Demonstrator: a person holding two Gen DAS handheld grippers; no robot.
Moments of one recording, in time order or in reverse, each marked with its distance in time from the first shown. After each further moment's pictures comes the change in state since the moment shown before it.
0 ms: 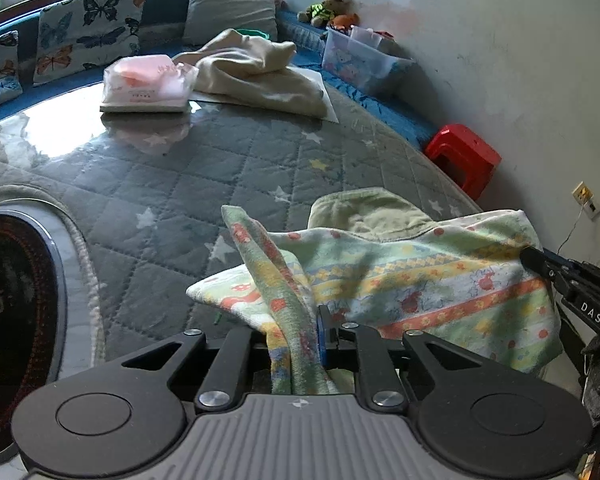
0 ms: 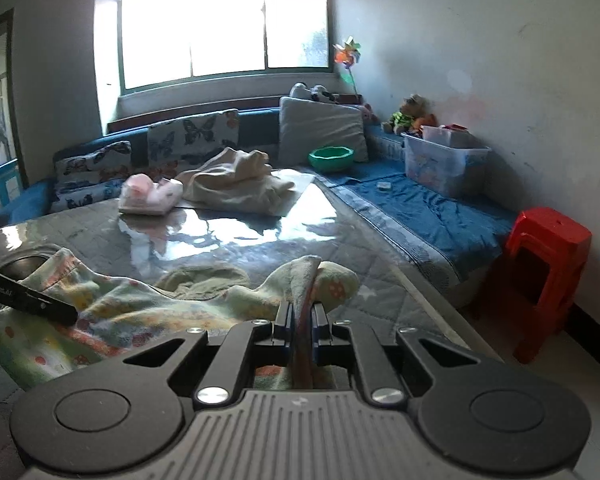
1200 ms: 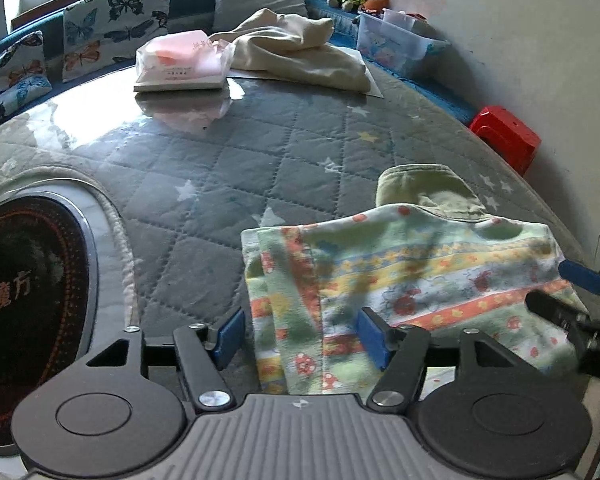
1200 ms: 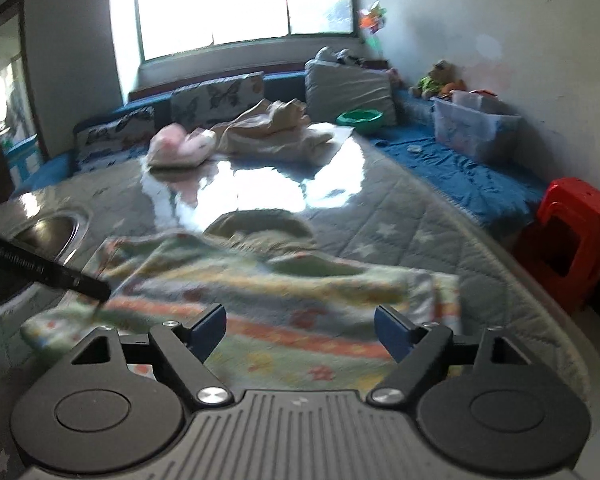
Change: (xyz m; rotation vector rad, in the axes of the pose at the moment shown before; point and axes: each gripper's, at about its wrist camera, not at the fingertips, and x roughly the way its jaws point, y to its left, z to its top) left arm 0.012 0.015 -0.013 -0.001 0.032 0.142; right arm 0.027 0.035 -0.028 -0.032 0.123 0.101
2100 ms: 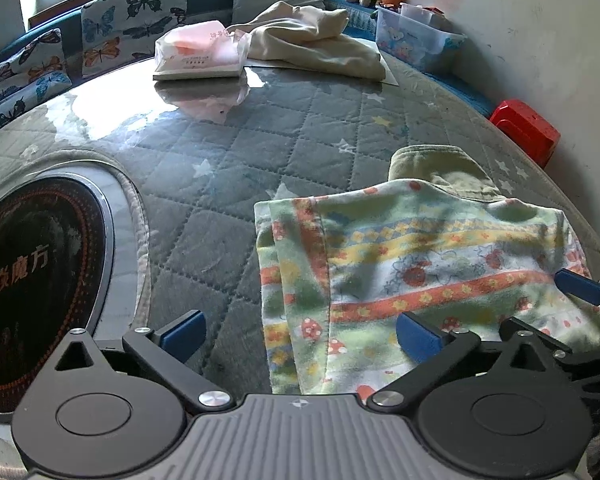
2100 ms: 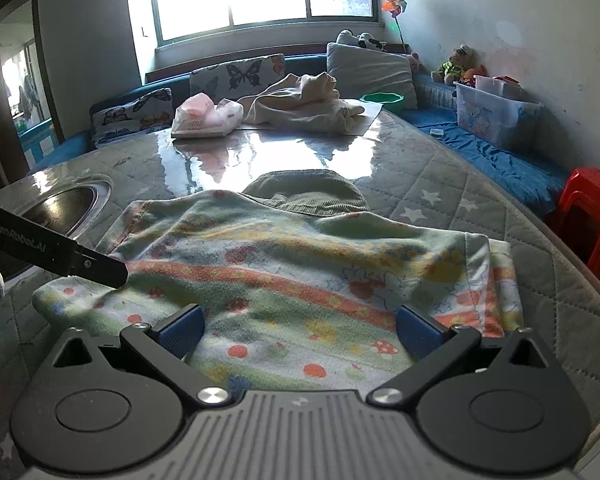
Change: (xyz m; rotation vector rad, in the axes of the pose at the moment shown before) left arm -0.003 -0.009 -0.016 -0.009 0.012 0.061; right arm 0.011 0.019 -0.020 -0.016 0.041 0.038
